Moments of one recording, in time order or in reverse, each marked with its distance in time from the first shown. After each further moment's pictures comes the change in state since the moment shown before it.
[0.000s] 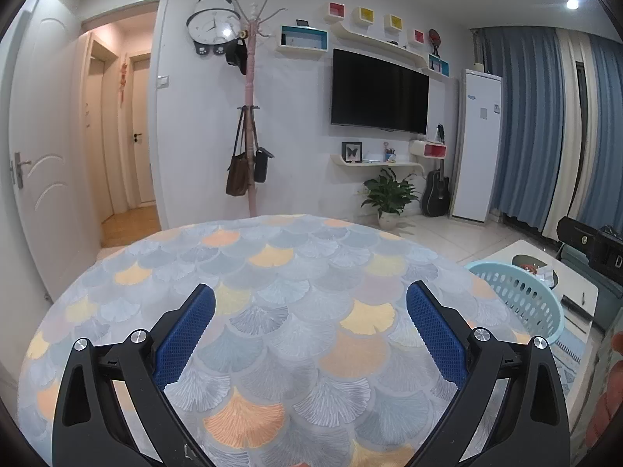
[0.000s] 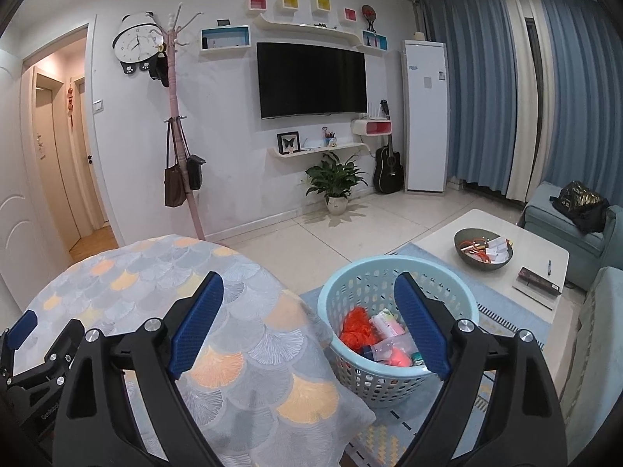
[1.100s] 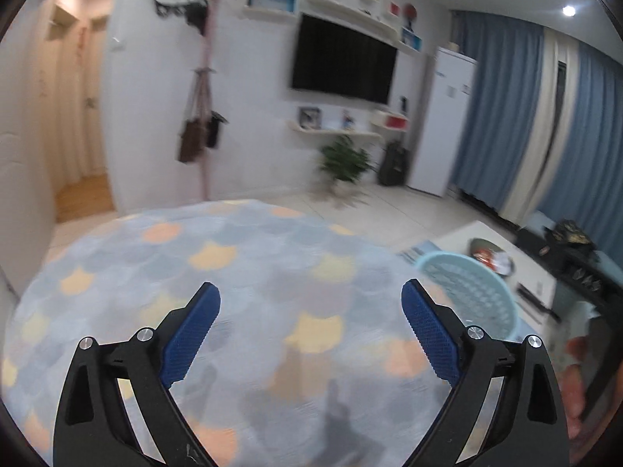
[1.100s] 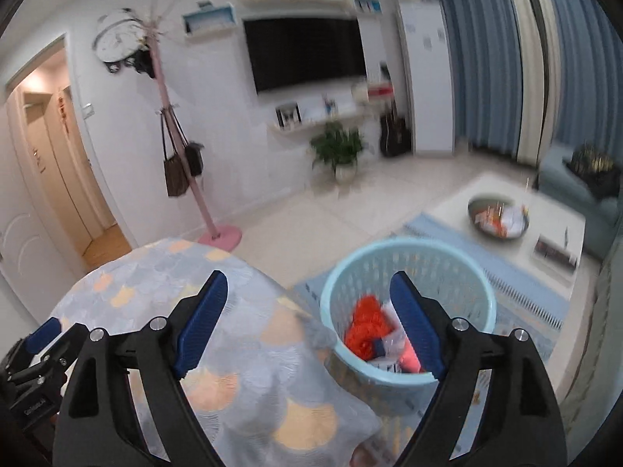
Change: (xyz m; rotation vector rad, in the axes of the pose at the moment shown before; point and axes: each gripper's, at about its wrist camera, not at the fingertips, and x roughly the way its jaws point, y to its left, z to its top) left arm 0.029 -0.010 0.029 -0.017 0.125 -0.145; right arm 0.028 -0.014 0.025 0.046 0.043 0.038
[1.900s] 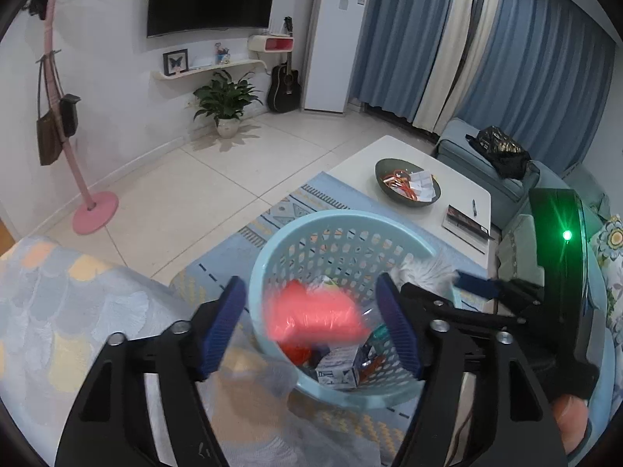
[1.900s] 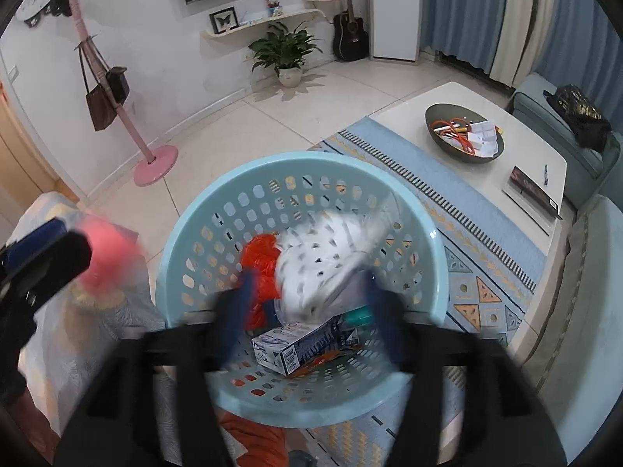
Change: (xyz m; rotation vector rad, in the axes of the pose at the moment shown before) left arm 0.177 -0.177 0.032 0.231 0.319 -0.385; right arm 0.163 -0.158 -0.022 0.092 0.461 -0.144
